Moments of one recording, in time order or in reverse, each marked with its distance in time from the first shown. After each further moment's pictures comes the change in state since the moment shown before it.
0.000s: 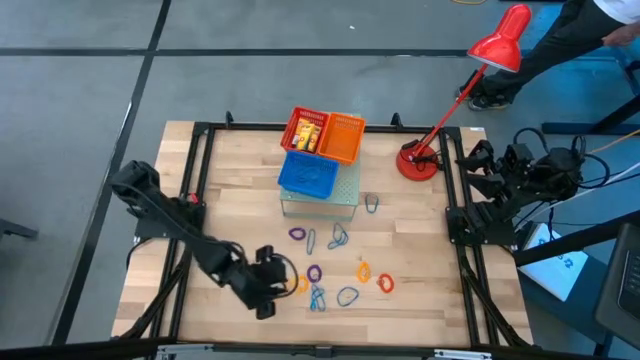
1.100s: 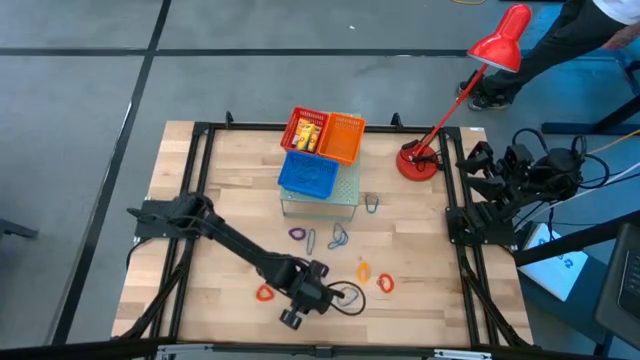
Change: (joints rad) left arm 0.151 0.494 0.583 -0.342 0.362 0.746; right arm 0.000 0.000 0.000 0.004 -0.057 -0.002
